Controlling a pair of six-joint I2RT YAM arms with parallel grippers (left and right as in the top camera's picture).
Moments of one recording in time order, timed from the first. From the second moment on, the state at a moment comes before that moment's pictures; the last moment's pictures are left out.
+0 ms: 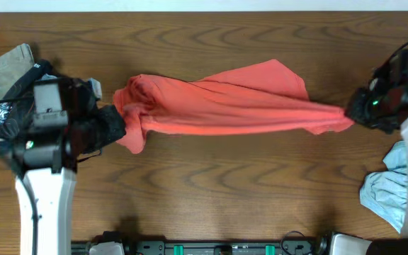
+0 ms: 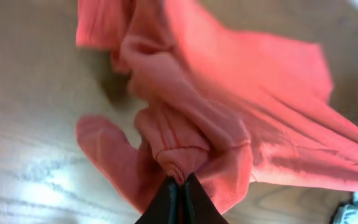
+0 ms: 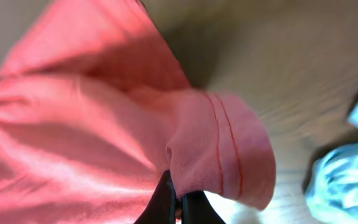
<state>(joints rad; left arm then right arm) 0.10 1.14 1.24 -1.11 0.34 -0.34 -0.23 1.44 1.45 -1.21 -0.16 0.25</state>
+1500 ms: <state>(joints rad) 0.09 1.60 1.70 -0.50 0.36 -0.35 -0.26 1.81 2.11 -0.88 -0.27 0.21</state>
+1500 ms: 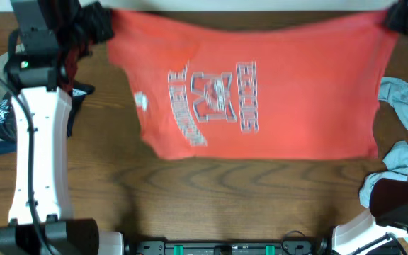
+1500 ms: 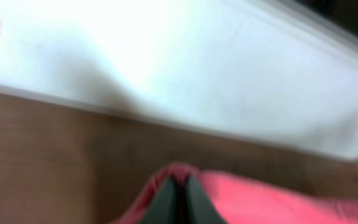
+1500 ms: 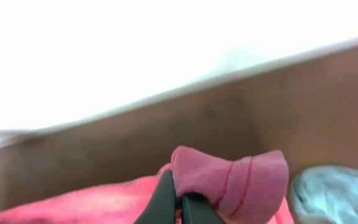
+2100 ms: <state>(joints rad) 0.17 1.52 2.06 -0.83 0.47 -0.50 -0.30 1.64 2.14 -1.01 -0.25 0.30</state>
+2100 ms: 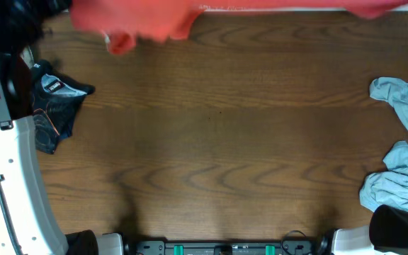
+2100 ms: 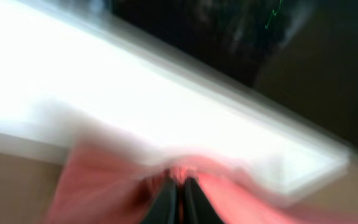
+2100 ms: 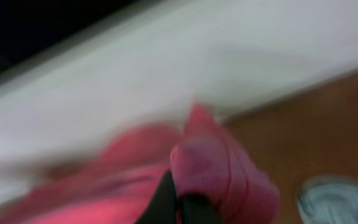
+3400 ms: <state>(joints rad) 0.06 1.39 1.04 -1.47 0.46 -0.17 -0.37 1.54 1.19 -1.38 0.02 0.15</state>
